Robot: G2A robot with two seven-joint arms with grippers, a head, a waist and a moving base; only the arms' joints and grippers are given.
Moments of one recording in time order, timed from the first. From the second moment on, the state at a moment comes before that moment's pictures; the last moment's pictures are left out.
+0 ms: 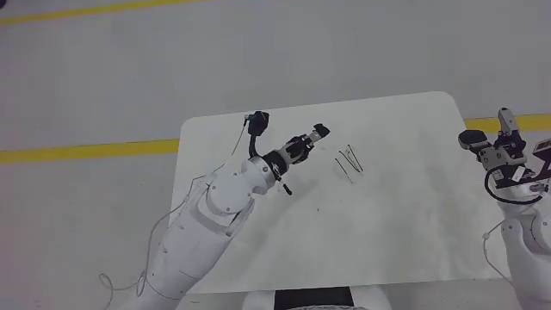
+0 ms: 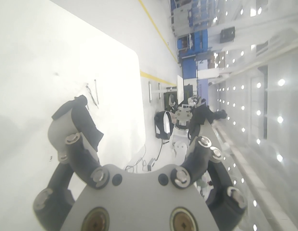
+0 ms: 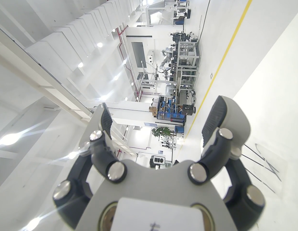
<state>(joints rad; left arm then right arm) 1.24 -1.19 -0.97 -1.85 0.05 0.34 -0.45 -1.79 -1.14 1.85 -1.72 0.54 -0.24 0.37</state>
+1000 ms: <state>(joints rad) 0.85 -1.34 -0.65 -1.39 0.25 0.34 -0.73 -1.79 -1.14 1.85 -1.72 0.54 -0.24 0.37</state>
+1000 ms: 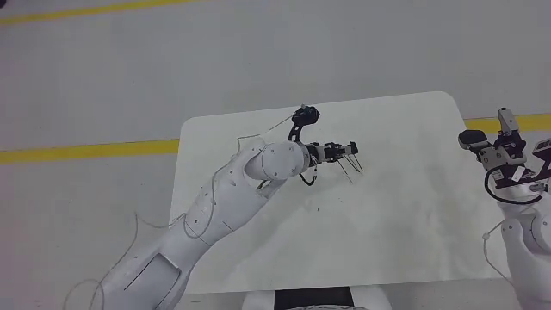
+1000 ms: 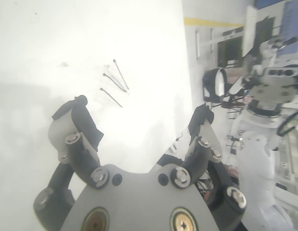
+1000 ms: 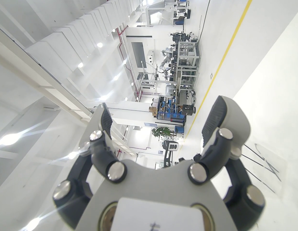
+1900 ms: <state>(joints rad) 0.68 -1.47 -0.56 -1.21 0.24 0.34 -0.90 -1.79 -1.14 1.85 -1.72 0.54 -0.24 0.37</state>
